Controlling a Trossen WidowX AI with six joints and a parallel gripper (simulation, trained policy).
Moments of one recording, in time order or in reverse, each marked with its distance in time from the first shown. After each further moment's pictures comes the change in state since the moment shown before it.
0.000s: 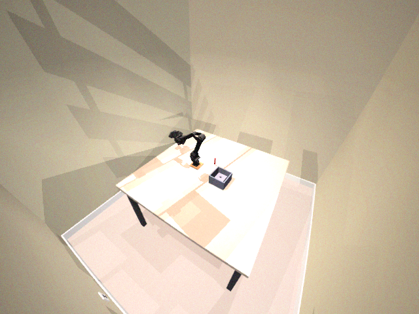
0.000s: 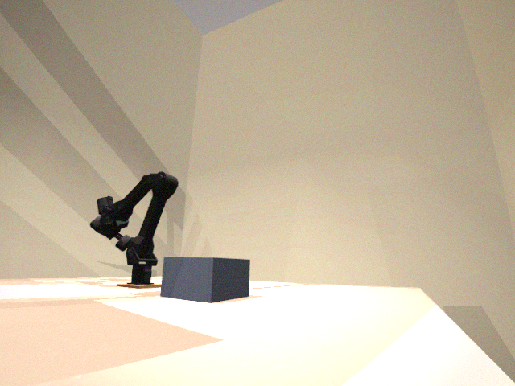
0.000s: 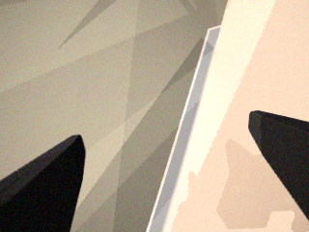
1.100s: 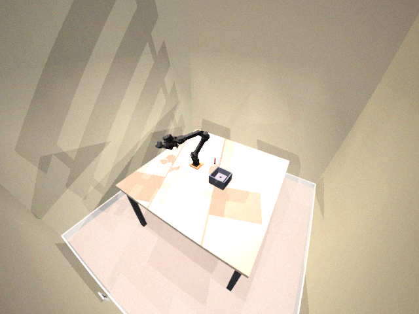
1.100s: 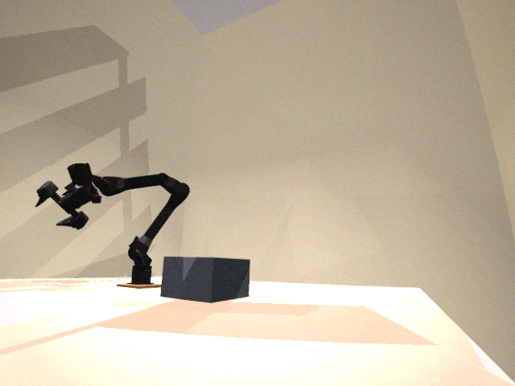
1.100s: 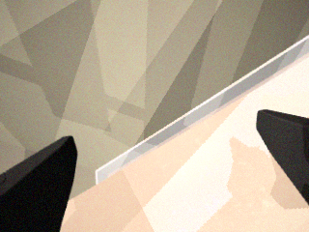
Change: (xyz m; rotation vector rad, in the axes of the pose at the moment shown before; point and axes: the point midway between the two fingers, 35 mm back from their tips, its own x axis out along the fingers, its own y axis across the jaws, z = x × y) arm -0.244 0.119 -0.111 -0.301 0.627 0.702
